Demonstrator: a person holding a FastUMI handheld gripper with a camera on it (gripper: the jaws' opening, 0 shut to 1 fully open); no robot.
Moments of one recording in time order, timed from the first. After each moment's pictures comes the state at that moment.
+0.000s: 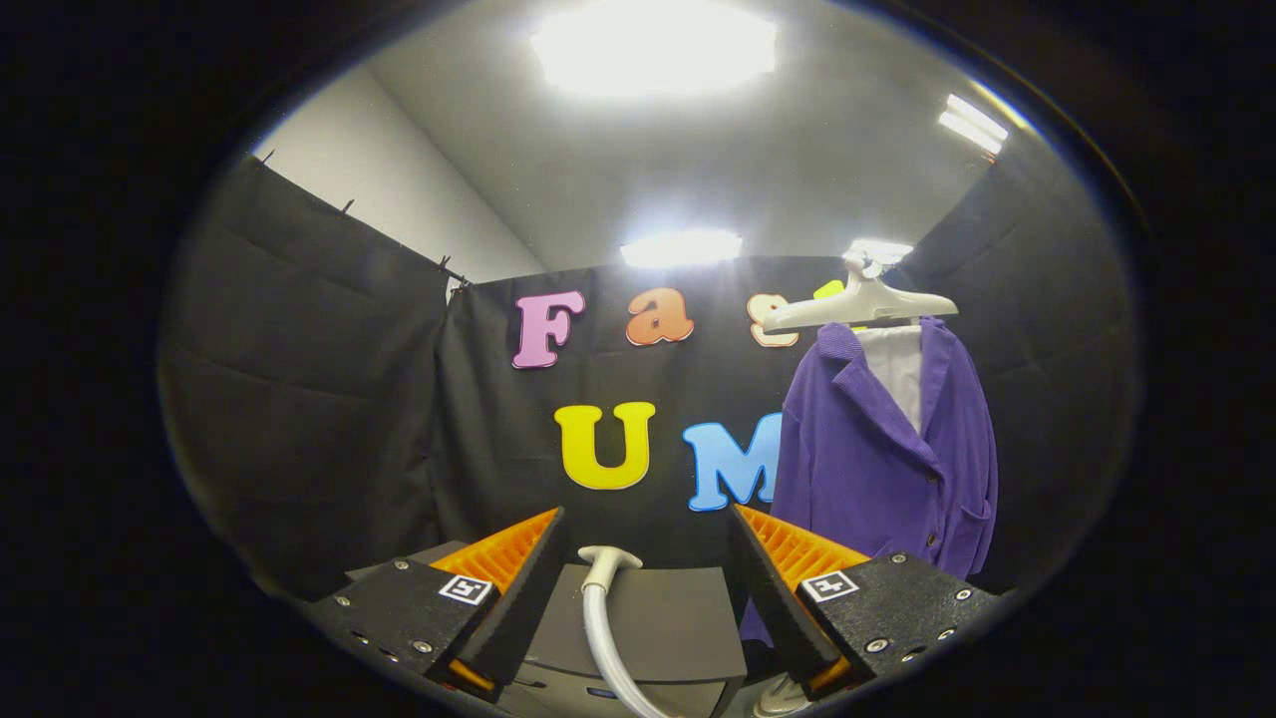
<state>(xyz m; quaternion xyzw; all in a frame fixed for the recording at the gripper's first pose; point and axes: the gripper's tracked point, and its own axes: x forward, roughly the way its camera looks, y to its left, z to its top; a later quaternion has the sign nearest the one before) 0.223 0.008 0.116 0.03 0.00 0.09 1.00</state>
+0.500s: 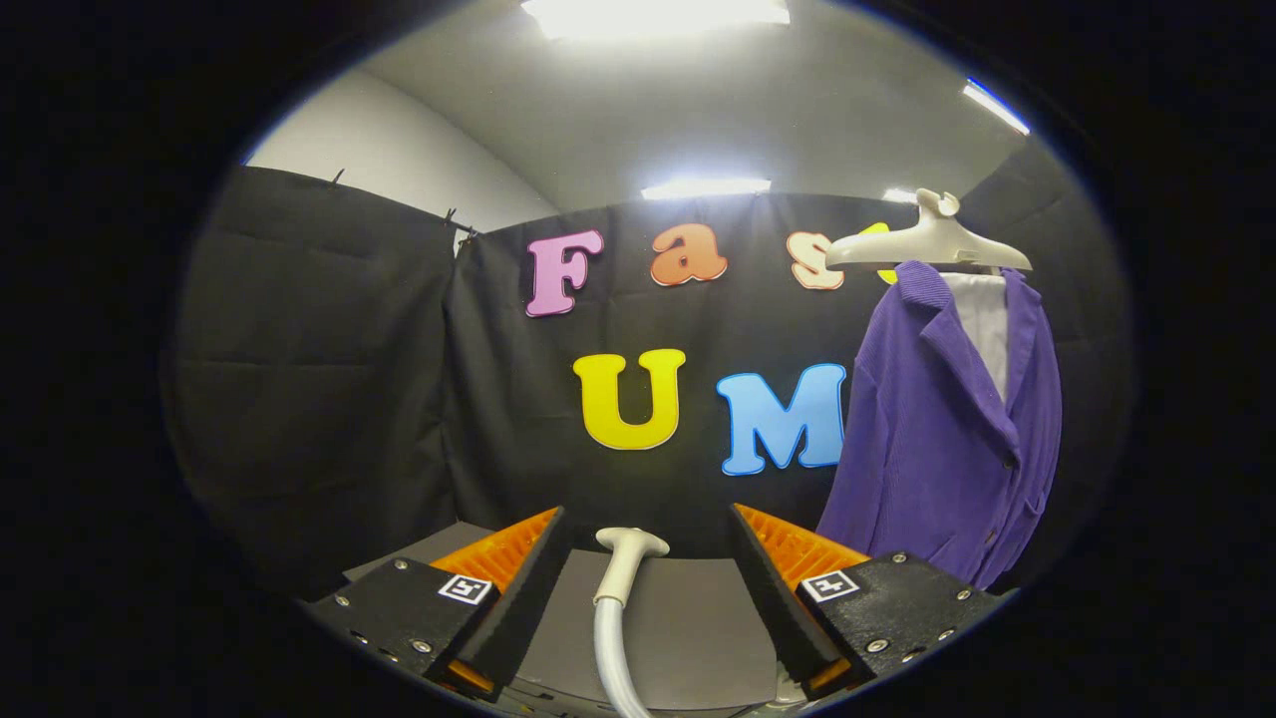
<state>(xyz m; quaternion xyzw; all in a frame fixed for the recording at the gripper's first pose) 0.316 0.047 0.090 0.03 0.09 0.13 0.99</state>
